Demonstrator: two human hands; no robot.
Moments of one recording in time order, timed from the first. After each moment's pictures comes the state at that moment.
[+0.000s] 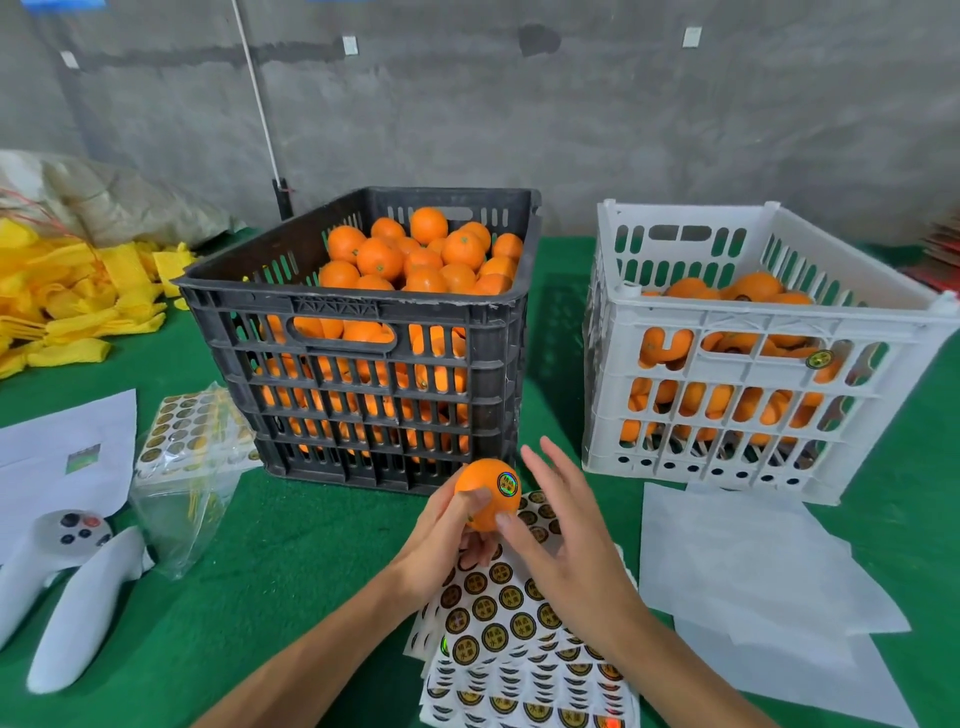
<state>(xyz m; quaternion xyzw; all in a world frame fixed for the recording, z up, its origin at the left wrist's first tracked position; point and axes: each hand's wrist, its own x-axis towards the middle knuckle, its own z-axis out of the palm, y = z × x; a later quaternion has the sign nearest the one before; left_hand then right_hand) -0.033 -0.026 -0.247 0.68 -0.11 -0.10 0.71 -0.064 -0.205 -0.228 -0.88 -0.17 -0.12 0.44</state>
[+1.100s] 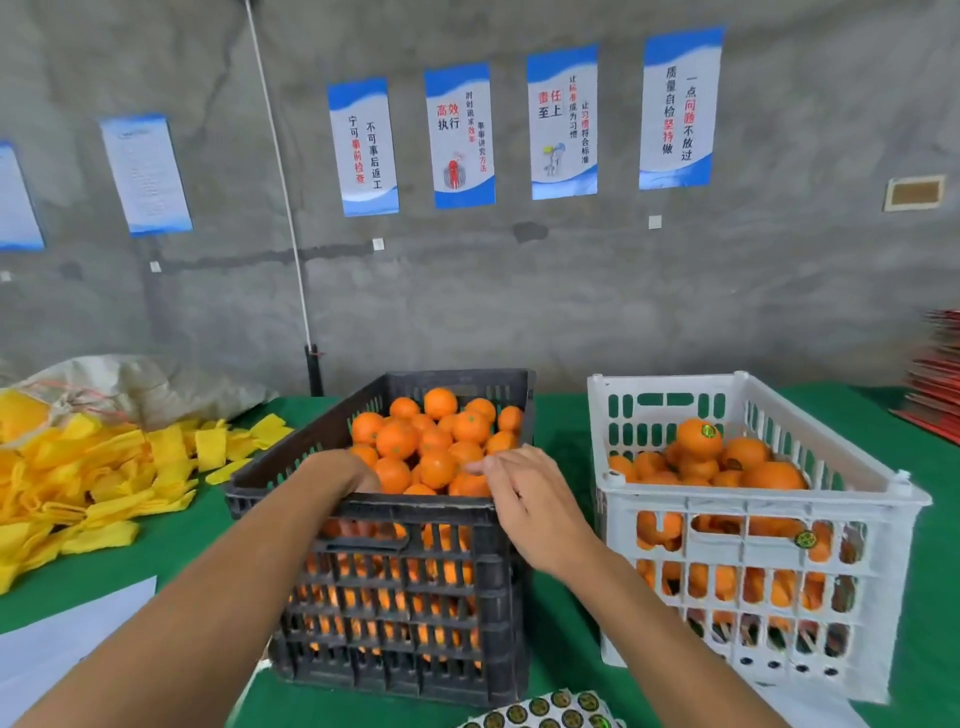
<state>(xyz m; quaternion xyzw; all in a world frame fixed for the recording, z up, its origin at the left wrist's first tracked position) 0.123 0.057 0.005 0.95 0.08 -0.31 -0.01 0.061 -0.177 -0.062 -0.85 -0.27 -0.27 0.35</state>
